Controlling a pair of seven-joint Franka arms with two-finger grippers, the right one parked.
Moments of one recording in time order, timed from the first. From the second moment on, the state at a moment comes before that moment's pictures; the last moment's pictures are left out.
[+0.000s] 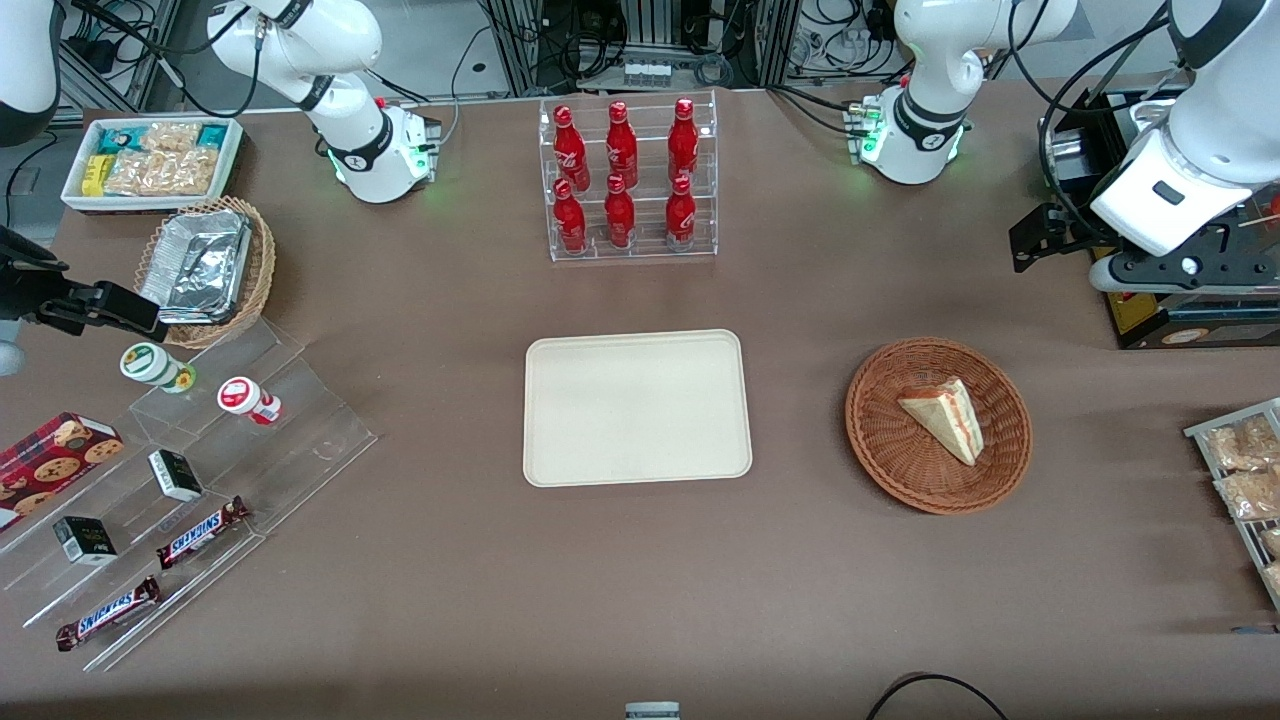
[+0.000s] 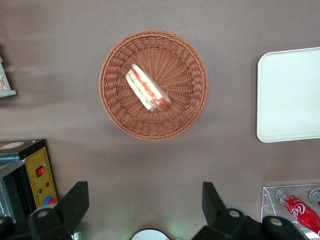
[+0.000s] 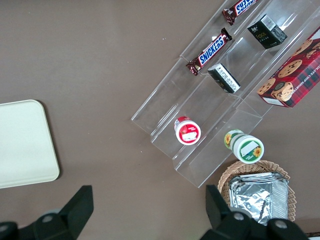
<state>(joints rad) -0.01 -0.07 -0.13 -1.66 0.01 1.52 -0.08</state>
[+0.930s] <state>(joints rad) -0.01 -0.01 -0.14 -1.90 0.01 1.78 -0.08</state>
